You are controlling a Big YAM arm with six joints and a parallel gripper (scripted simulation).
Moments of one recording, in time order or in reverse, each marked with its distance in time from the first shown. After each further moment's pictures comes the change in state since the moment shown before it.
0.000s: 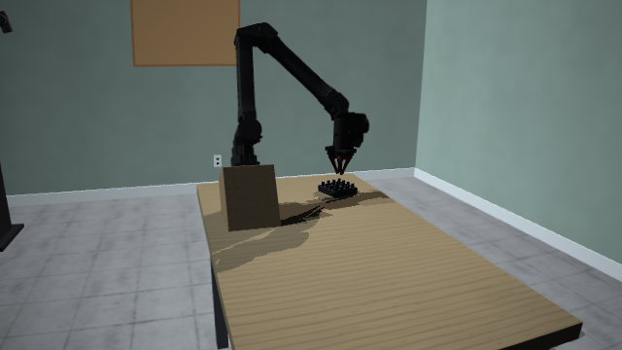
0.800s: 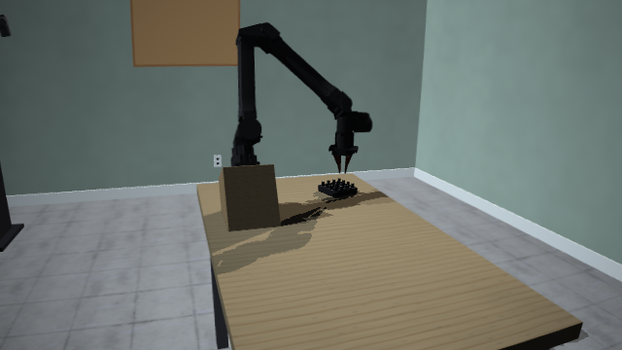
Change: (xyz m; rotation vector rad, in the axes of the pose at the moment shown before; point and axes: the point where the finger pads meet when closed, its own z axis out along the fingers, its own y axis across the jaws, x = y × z) arm -0.008 -0.007 -0.004 0.000 0.001 -0.601
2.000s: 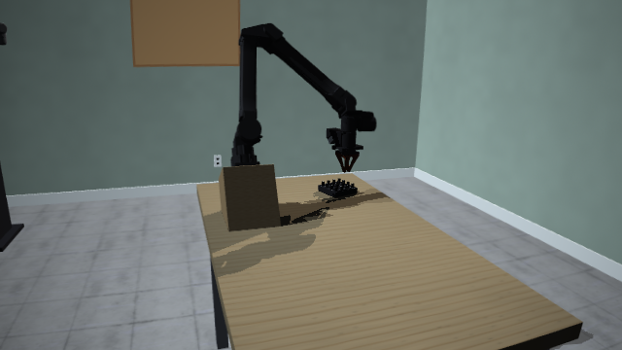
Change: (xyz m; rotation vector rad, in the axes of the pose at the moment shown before) arm -0.004 -0.013 -0.004 -0.006 -0.002 -0.785
